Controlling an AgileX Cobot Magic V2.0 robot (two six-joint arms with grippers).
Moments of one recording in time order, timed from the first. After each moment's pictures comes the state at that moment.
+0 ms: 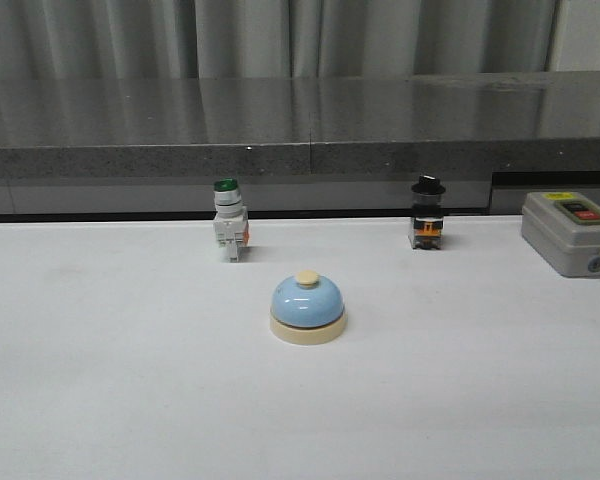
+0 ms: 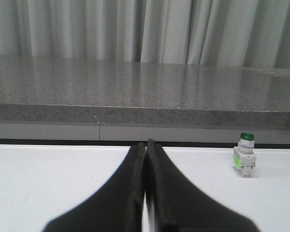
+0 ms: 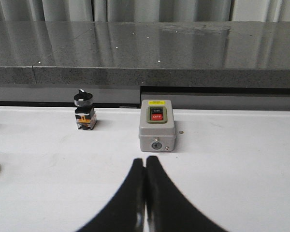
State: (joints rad) left arm -0.08 -0.01 0.00 0.03 0.04 -0.13; right arm 0.04 -0.01 0.03 0.04 0.12 -0.03
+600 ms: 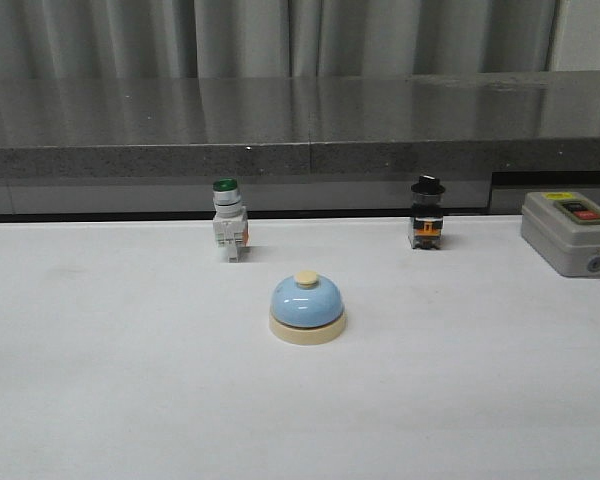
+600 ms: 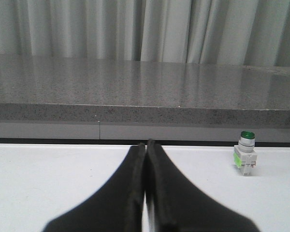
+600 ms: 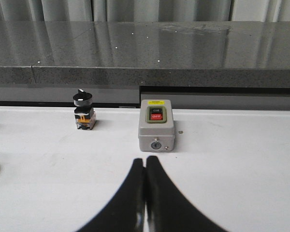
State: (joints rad) left arm -0.08 -0.01 0.00 0.03 0.05 -0.13; right arm 0.04 -0.01 0.03 0.04 0.12 -0.03
